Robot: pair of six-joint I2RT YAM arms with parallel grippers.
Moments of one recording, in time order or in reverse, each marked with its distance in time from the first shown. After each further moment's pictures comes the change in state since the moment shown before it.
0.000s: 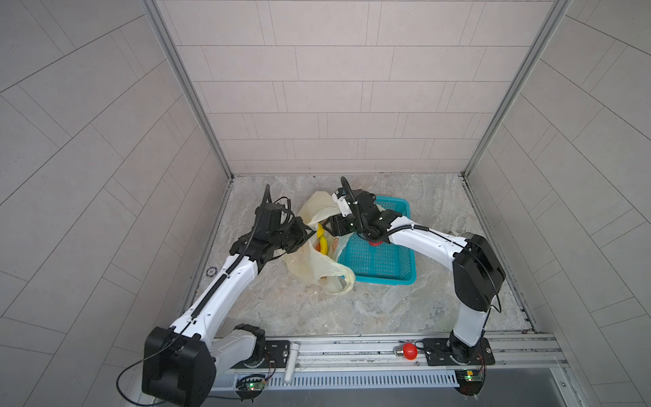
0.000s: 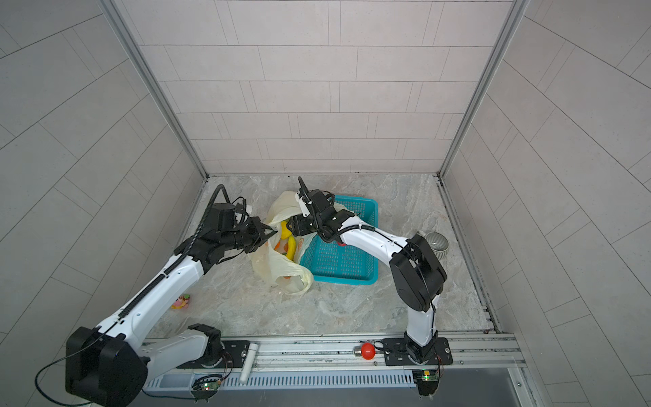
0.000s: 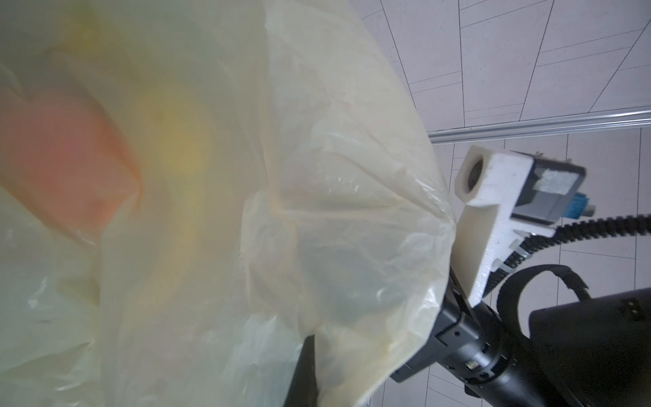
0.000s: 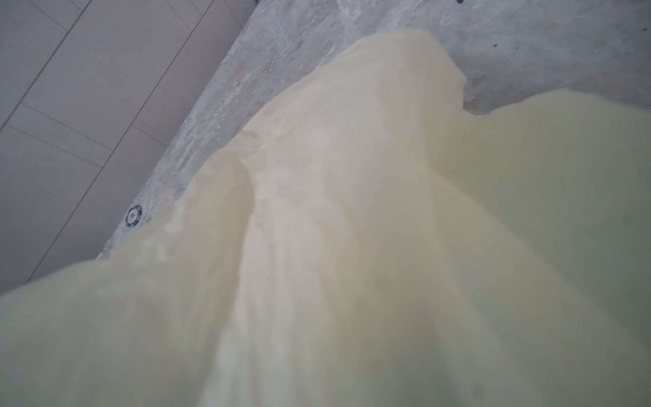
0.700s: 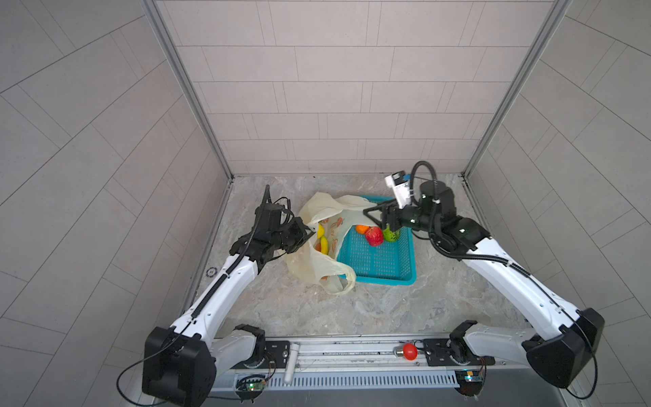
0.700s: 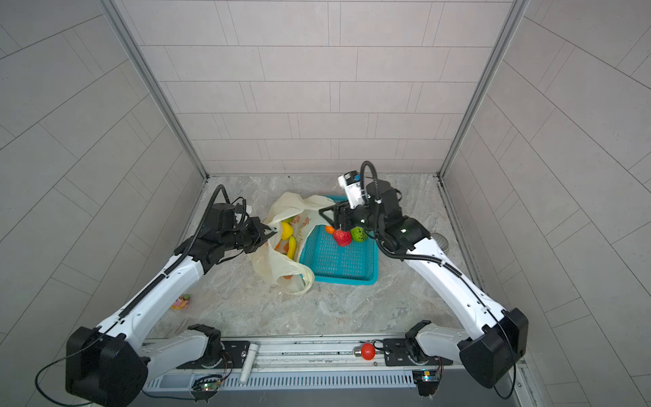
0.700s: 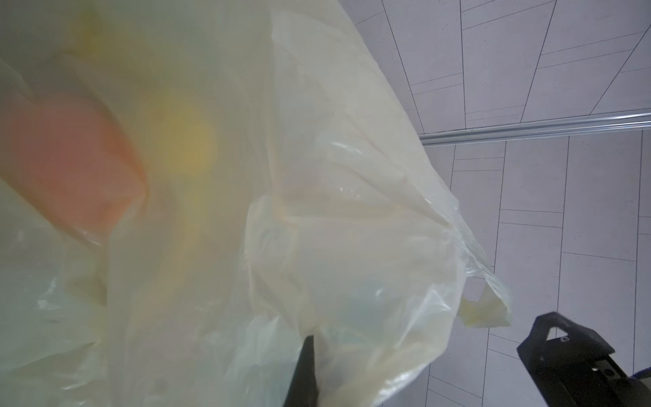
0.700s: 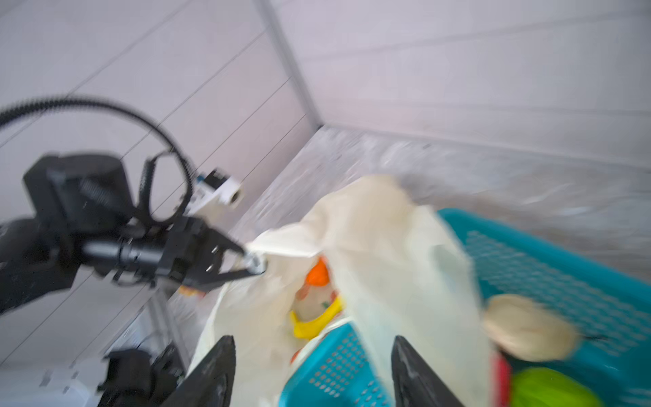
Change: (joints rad) left arm 0.000 0.002 0.000 0.000 -0.002 -0.001; right arm -0.288 -0.658 -0.244 -0.072 -0.104 -0.041
